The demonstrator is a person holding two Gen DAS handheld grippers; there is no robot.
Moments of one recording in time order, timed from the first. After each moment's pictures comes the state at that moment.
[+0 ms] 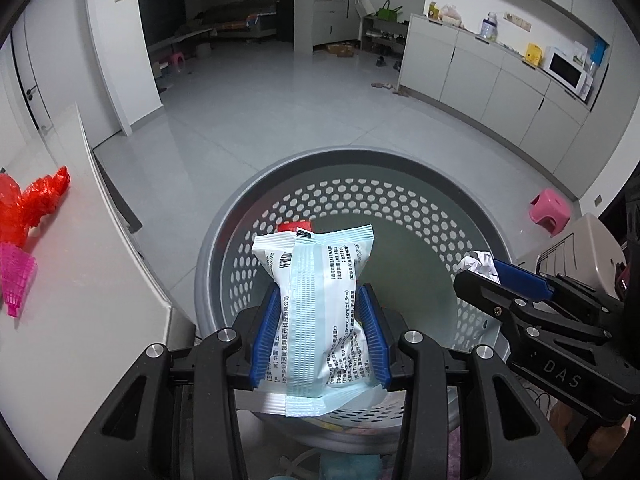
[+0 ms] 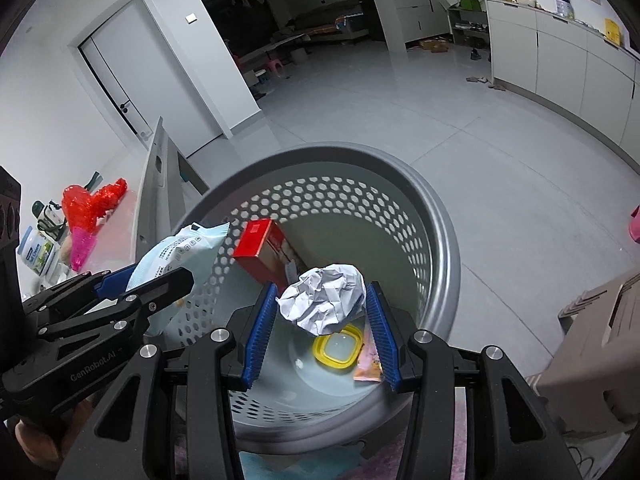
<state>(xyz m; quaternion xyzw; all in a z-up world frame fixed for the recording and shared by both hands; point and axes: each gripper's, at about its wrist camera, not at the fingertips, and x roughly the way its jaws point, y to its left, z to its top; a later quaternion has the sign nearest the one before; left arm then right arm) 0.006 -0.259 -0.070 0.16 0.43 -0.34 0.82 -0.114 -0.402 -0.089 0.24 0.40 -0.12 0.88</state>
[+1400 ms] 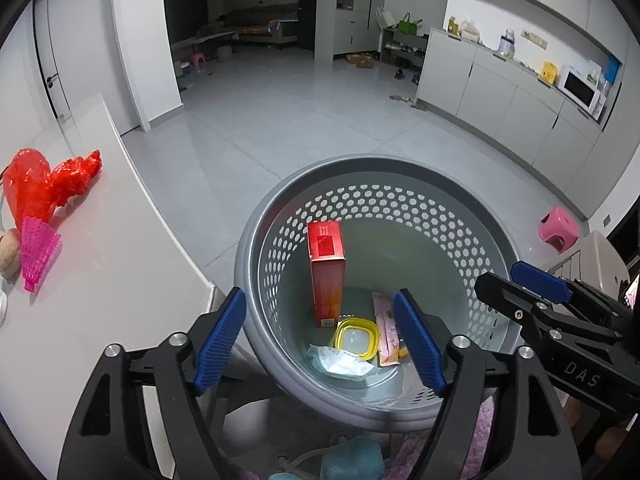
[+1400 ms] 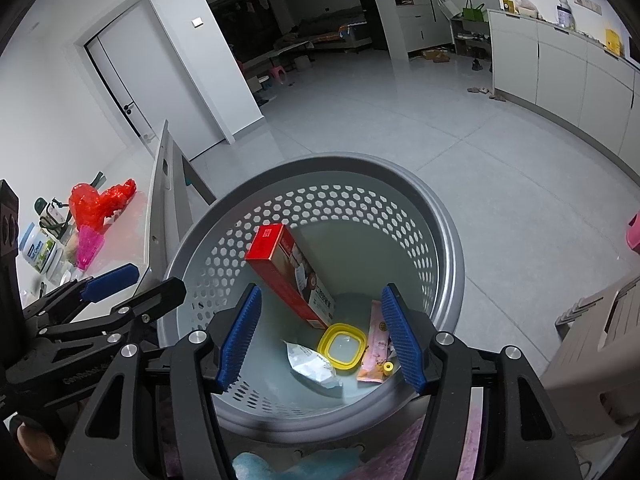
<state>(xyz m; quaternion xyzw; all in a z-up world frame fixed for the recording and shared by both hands) 0.002 -0.229 -0.057 0.13 0.42 -0.31 0.84 -0.124 -0.391 -0.073 0.22 0.38 -0.12 0.89</state>
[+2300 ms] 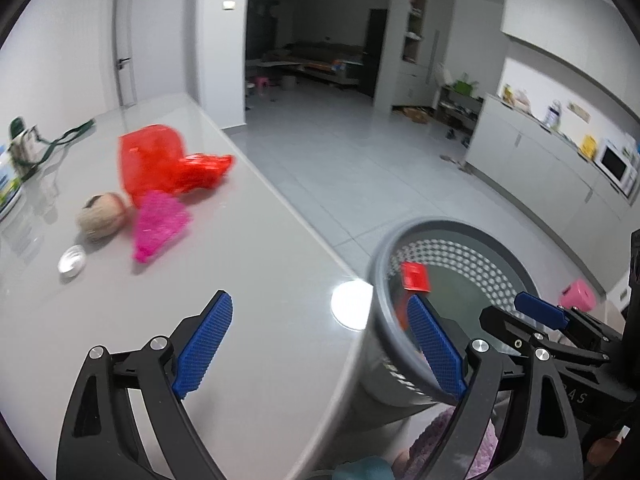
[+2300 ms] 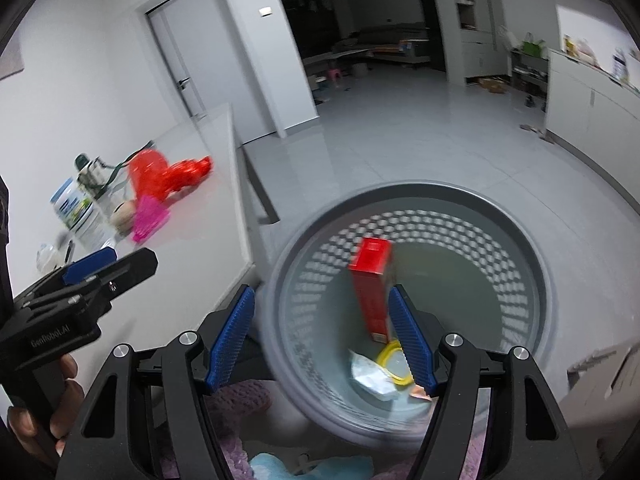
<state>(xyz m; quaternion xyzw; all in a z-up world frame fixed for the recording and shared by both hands) 0.011 -0.106 -0.012 0.04 0.37 -0.22 0.90 -0.083 -0.303 -0.040 0.16 0.37 -0.03 0.91</state>
